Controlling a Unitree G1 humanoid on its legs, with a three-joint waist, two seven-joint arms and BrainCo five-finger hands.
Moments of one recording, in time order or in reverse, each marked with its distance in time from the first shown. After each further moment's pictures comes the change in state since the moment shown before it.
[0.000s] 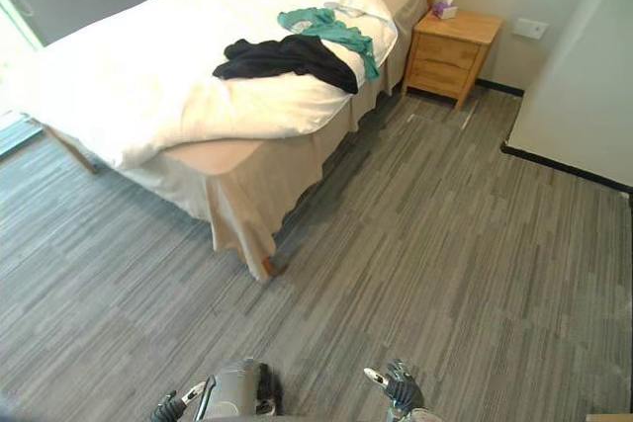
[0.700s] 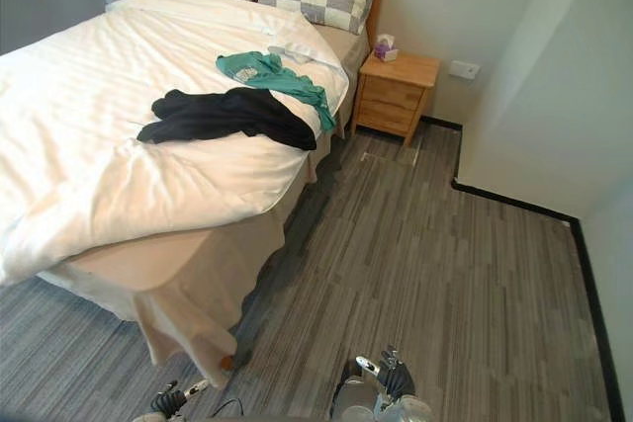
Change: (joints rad) left arm -0.067 0.030 -0.133 0.036 -0.020 0.015 0.048; right arm -0.036 -0.011 0.002 0.008 0.003 -0.039 -0.083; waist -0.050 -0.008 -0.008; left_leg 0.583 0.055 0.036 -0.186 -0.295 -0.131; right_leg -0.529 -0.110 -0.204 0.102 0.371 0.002
